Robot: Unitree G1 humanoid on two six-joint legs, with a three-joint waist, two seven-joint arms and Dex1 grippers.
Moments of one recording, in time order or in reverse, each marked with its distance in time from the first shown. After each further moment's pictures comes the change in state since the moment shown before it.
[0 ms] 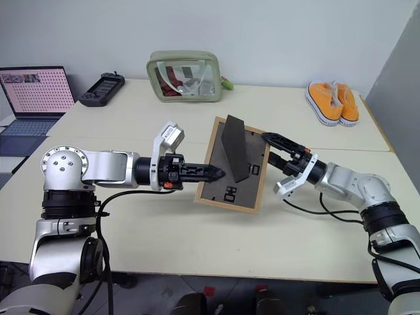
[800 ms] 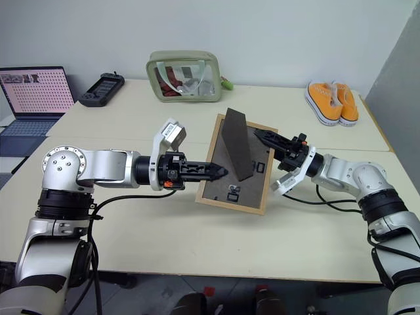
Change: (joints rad) left arm 0.011 0.091 -0.156 -0.011 -0.283 -0.135 0.101; right arm -0.088 -0.029 0.077 0.023 -0.075 -0.030 -0.216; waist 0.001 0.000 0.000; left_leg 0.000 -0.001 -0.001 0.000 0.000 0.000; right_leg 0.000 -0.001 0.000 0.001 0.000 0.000
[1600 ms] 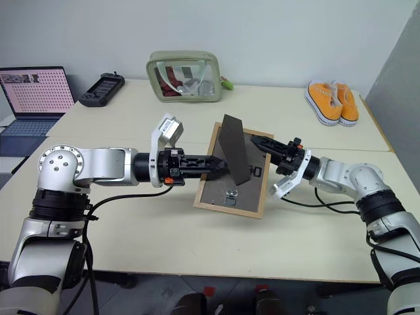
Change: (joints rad) left arm 0.005 0.034 -0.023 -0.045 0.015 -0.078 -0.016; right arm 0.001 0.005 0.031 -0.001 0.008 0.003 0.045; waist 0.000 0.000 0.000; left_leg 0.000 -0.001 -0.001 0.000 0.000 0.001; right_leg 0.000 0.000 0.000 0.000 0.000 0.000
